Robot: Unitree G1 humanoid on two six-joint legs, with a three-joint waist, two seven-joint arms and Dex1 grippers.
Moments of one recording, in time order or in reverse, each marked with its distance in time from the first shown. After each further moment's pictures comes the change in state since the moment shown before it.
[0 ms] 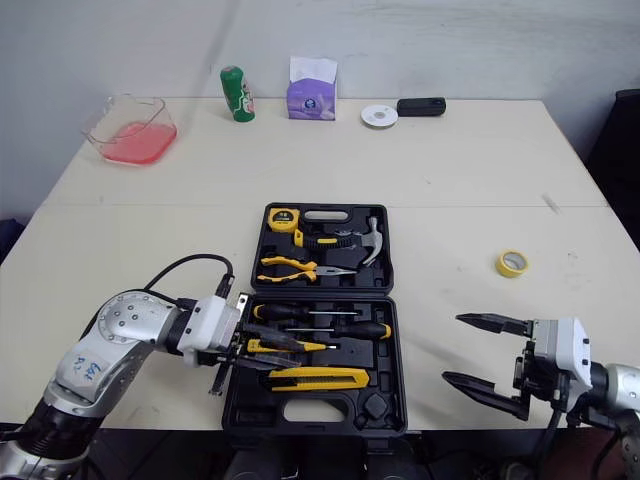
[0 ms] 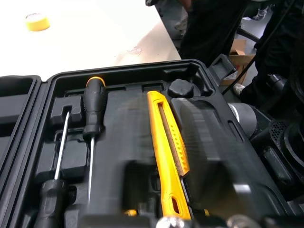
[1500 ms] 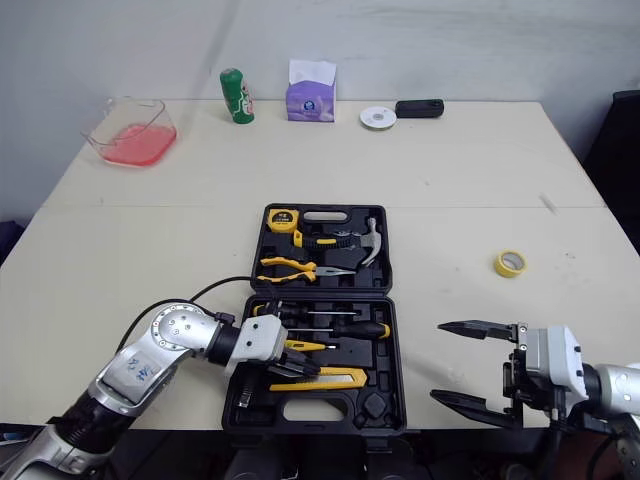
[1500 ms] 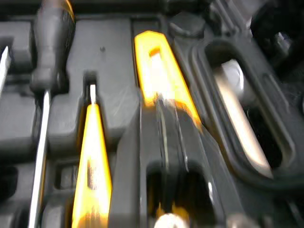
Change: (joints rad) left arm -0.055 -0.030 -0.238 0.073 0.246 0.127 0.090; right arm 0.027 -0.018 0.021 -0.108 0.037 0.012 0.024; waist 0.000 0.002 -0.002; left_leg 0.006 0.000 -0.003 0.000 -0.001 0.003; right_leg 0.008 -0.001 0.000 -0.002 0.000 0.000
